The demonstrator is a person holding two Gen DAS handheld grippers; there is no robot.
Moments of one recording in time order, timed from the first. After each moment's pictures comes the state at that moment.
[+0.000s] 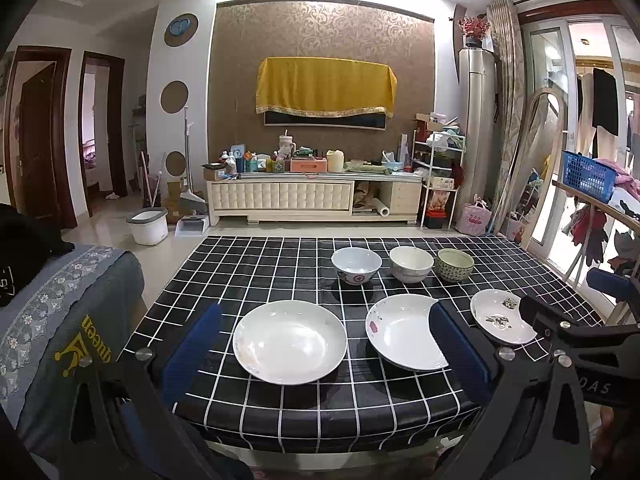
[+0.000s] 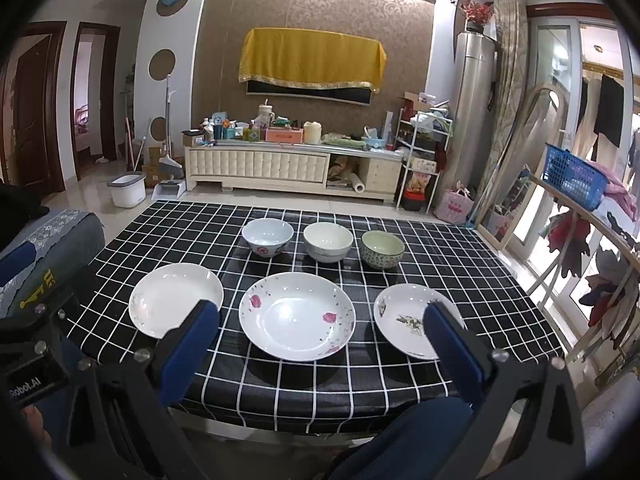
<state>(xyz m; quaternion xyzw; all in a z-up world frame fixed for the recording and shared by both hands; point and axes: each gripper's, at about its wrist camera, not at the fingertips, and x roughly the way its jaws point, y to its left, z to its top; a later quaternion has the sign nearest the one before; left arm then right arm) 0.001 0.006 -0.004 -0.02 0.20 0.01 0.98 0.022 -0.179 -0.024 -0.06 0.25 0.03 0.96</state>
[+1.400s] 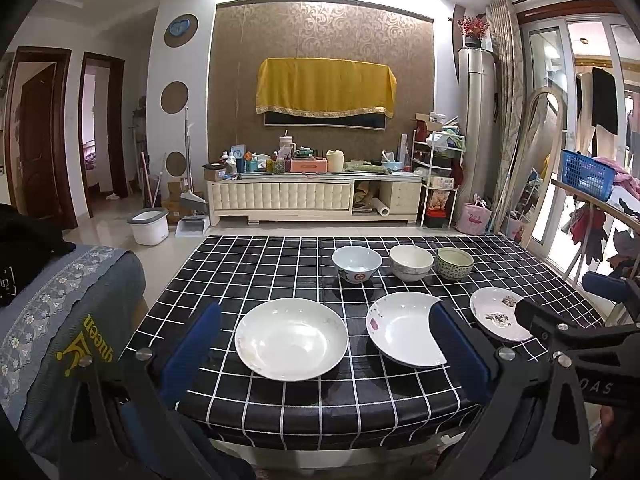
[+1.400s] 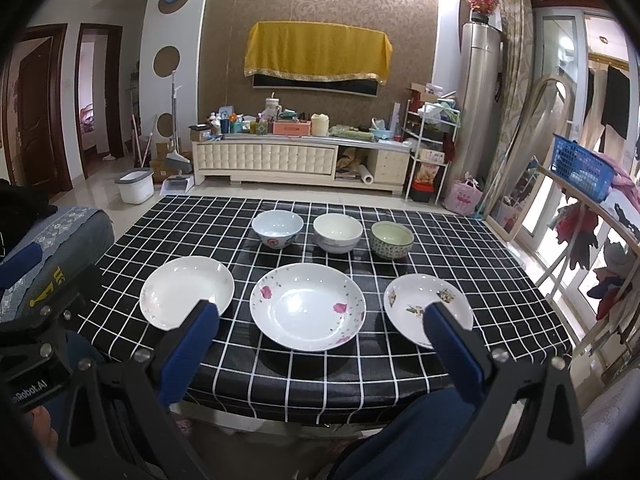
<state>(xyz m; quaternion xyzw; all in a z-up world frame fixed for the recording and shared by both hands) -0.005 0.009 -0.005 -0.02 0.20 0.01 0.98 0.020 -0.176 -0.026 -0.05 0.27 0.04 0.96</state>
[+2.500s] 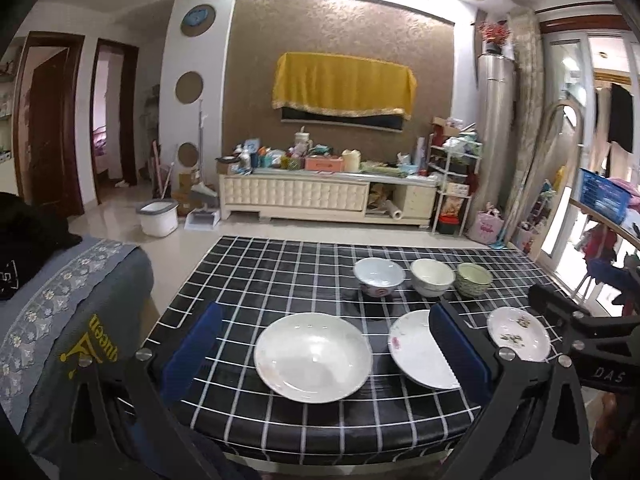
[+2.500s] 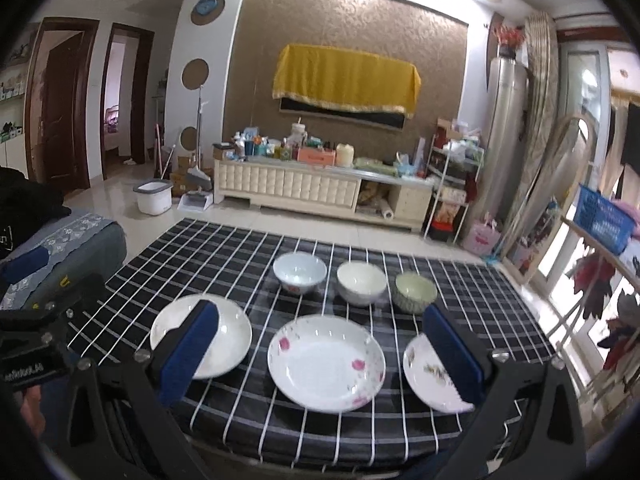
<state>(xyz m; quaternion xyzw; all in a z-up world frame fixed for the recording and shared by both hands) 0.033 0.054 0.012 -0.04 0.22 0.03 0.97 0.061 -0.139 0.000 -0.09 0.22 0.09 0.97</state>
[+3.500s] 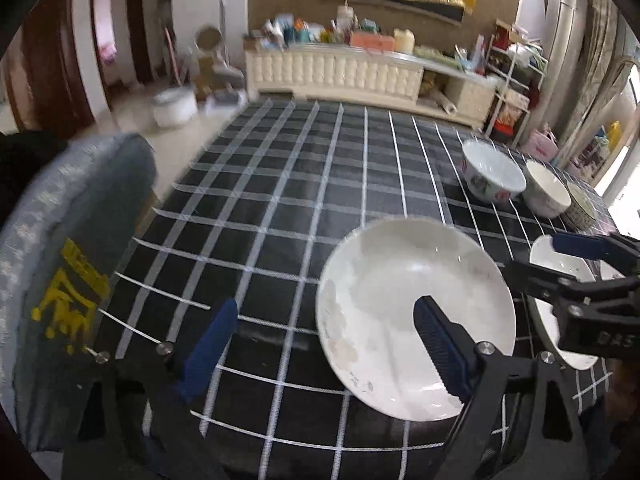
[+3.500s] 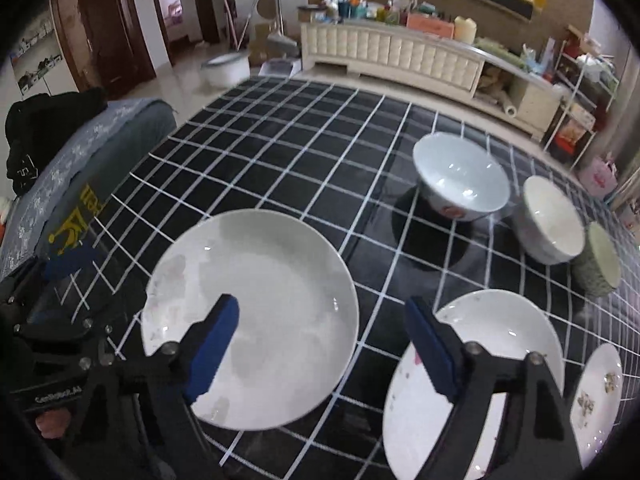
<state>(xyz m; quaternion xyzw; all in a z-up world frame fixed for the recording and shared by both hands) 0.187 0.145 -0.149 -0.08 0.43 0.07 0.89 0.247 -0.023 -0.153 -0.11 0.47 0.25 0.84</state>
